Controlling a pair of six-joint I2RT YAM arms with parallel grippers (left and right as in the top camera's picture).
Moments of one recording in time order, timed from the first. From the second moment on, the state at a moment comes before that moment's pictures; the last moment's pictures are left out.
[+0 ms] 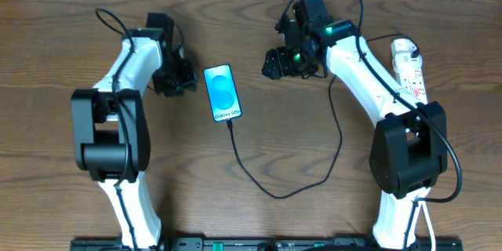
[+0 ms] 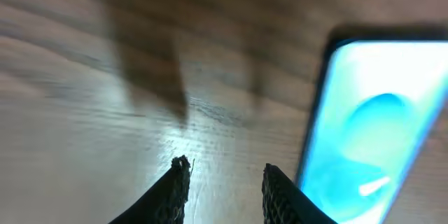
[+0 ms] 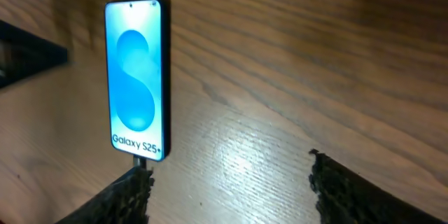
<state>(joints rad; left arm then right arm) -0.03 2.08 1.56 -0.95 0.20 -0.30 0.37 2.05 1.70 -0.85 -0.37 0.16</state>
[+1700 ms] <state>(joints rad) -0.03 1.54 1.59 -1.05 0.19 -0.30 -0.51 1.95 1.66 -0.93 -0.35 0.15</state>
